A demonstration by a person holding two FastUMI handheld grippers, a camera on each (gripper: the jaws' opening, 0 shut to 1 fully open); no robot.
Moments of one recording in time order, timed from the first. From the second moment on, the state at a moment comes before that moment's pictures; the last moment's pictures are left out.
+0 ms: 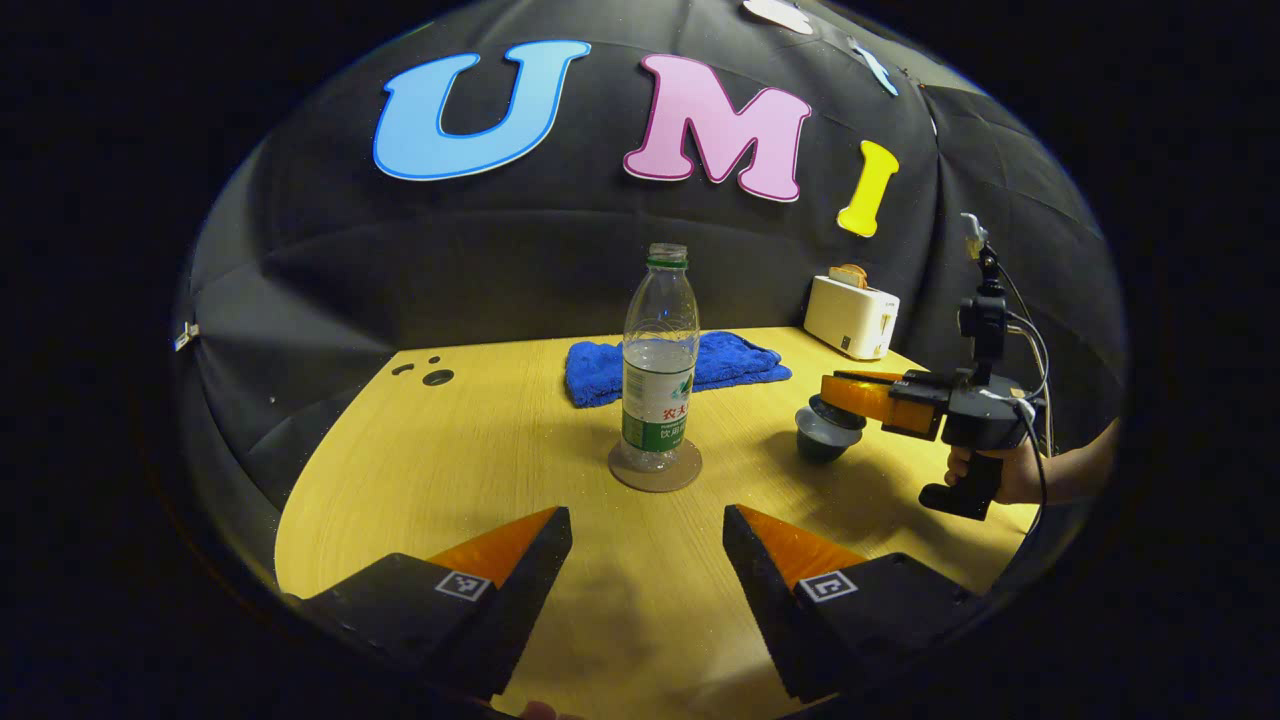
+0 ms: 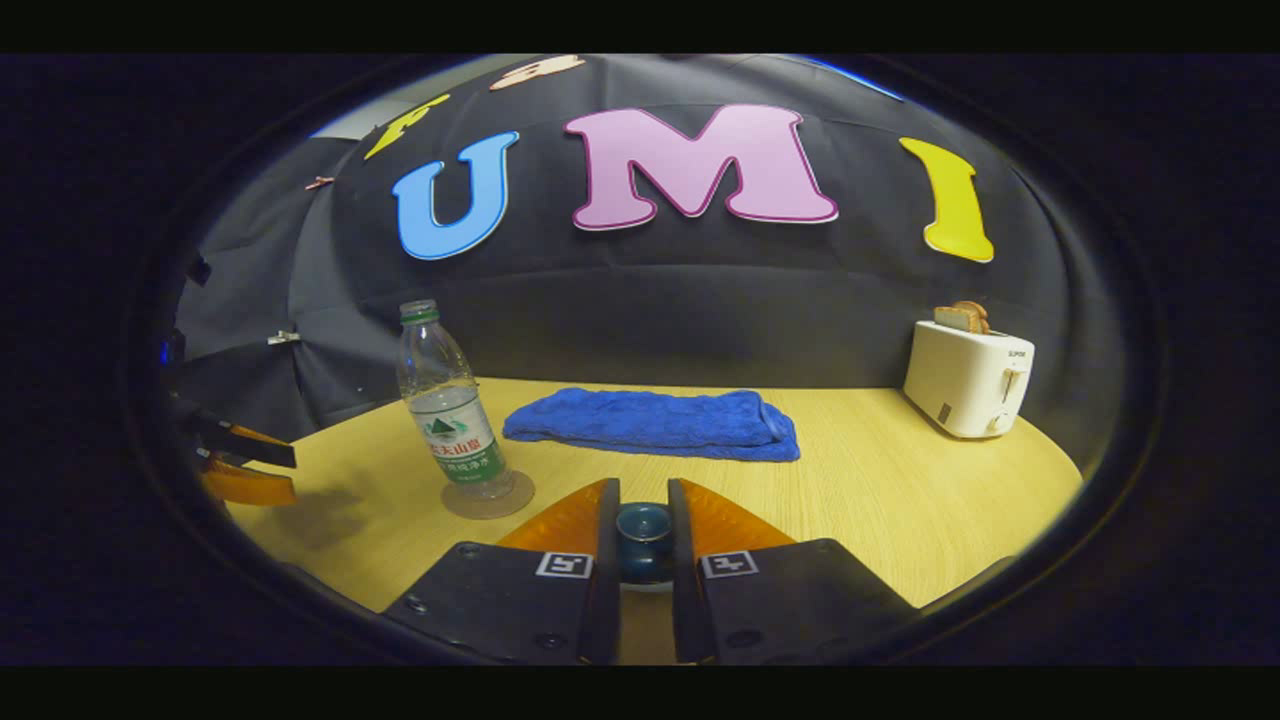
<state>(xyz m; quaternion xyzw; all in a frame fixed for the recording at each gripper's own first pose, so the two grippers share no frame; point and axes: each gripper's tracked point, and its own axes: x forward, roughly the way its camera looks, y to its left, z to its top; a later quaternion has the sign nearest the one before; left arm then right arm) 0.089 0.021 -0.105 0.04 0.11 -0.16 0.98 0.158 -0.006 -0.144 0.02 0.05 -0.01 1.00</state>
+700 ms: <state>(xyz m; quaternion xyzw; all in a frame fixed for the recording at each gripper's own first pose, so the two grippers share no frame) 0.095 0.025 -0.087 -0.03 0.10 -0.13 0.99 0.165 -0.008 -0.164 -0.01 0.05 0.00 1.00</state>
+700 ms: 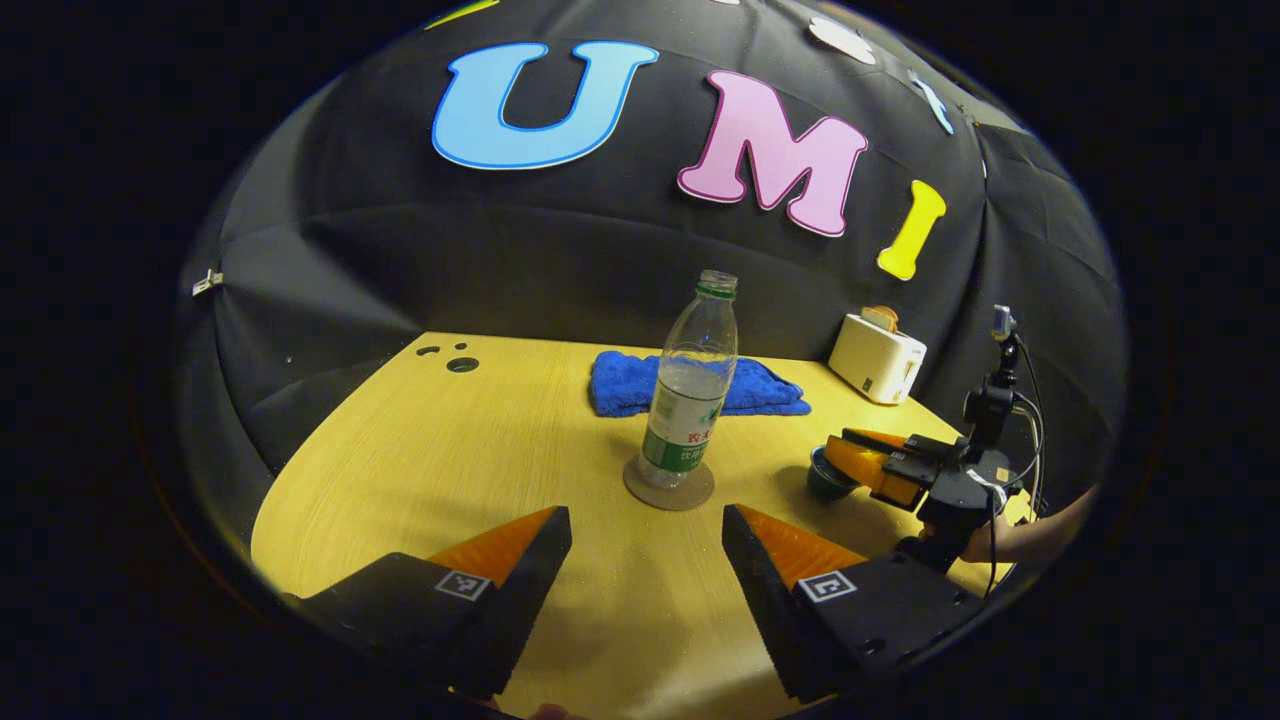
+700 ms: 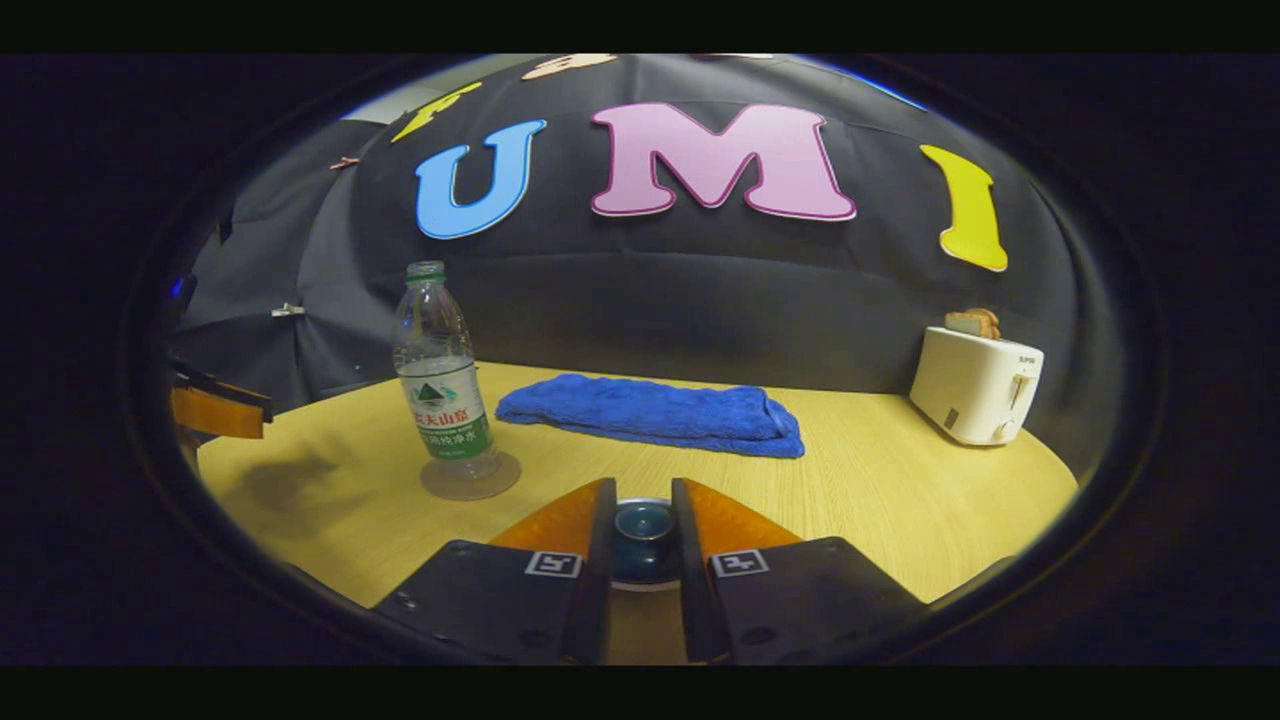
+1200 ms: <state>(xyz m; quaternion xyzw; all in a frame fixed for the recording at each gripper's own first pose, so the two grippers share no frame) 0.070 0.005 0.008 0.01 0.03 -0.04 1.00 0.103 -0.041 -0.106 0.00 0.06 -0.02 1.00</state>
